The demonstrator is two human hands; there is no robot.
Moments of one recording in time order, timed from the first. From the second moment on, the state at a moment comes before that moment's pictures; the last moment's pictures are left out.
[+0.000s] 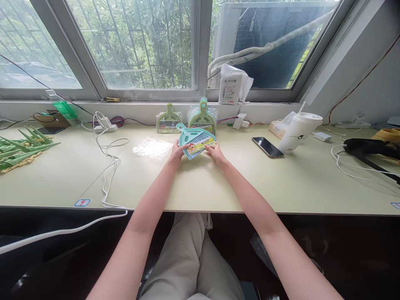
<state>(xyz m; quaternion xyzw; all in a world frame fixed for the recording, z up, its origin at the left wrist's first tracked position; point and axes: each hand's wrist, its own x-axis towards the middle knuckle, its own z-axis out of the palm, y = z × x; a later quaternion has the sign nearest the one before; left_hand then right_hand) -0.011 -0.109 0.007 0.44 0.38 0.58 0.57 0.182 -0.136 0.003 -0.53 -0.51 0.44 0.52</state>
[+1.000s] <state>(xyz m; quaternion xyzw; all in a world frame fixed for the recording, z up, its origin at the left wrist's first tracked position) -0.006 -0.111 0.005 0.47 0.40 0.53 0.58 0.175 -0.135 -0.003 -0.41 -0.37 0.60 0.58</state>
